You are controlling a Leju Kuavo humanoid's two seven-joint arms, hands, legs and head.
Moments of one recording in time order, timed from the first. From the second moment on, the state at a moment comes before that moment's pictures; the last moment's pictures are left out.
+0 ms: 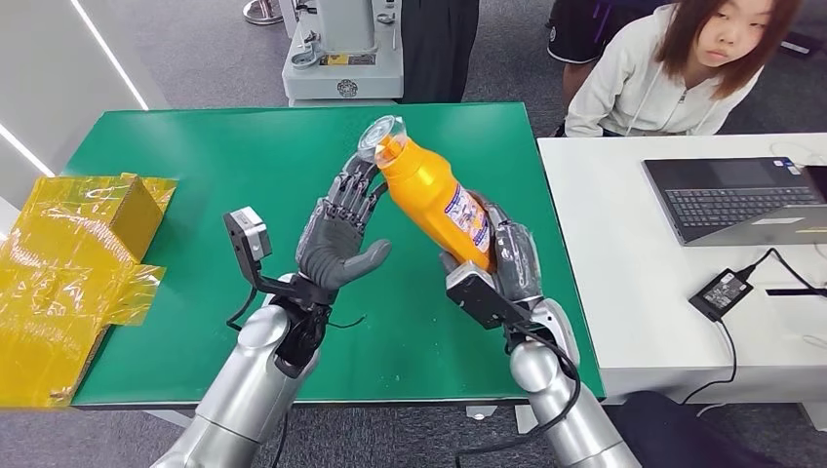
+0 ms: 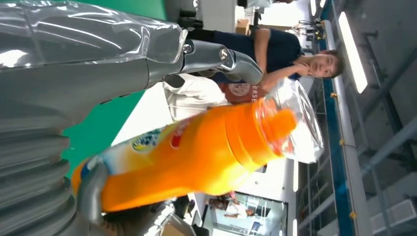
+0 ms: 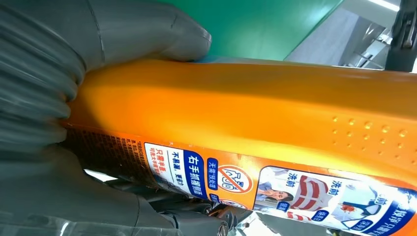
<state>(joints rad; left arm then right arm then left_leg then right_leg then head) -0.51 -0.21 -0.53 -1.03 0.26 -0.22 -0.39 -0.35 0.07 0.37 -1.26 0.60 -0.27 -0.53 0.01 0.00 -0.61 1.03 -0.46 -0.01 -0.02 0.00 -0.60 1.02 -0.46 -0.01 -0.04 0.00</state>
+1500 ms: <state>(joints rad) -0.60 -0.21 -0.37 -1.01 0.35 -0.31 -0.30 -0.56 0.14 0.54 -0.91 0.64 -0.33 -0.54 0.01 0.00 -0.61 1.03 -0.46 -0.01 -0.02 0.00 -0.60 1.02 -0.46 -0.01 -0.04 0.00</state>
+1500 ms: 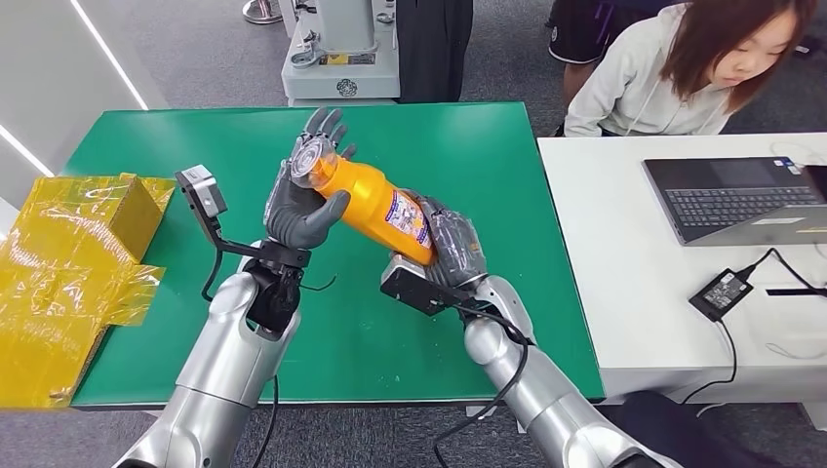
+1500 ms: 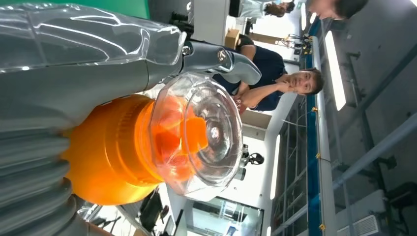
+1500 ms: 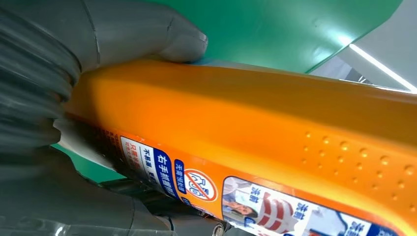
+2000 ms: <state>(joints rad) -0.57 -0.23 -0.42 -1.01 0.31 -0.26 -0.33 -0.56 0.14 0.51 -0.87 0.64 -0.35 -0.56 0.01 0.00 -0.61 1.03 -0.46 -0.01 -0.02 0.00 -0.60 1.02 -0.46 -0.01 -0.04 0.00</state>
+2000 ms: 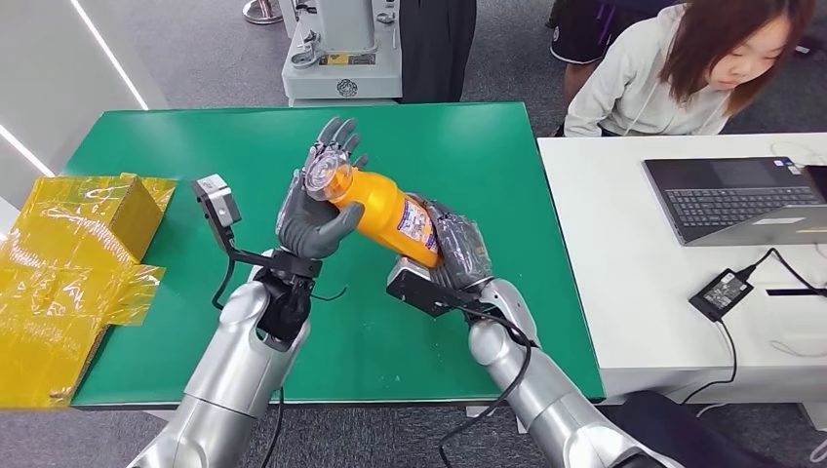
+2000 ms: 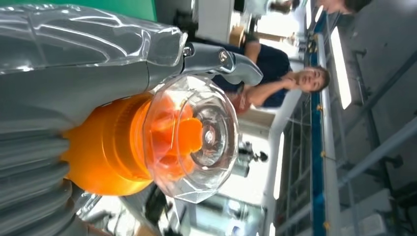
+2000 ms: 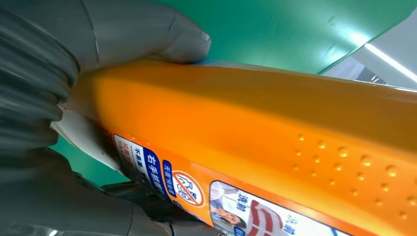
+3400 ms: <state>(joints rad) -0.62 -0.31 -0.46 -0.89 0.19 -0.24 -0.41 -0.54 0.15 0.42 -0.88 0.61 -0.45 -0.65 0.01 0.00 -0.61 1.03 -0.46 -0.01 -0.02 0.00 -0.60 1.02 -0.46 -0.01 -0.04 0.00</state>
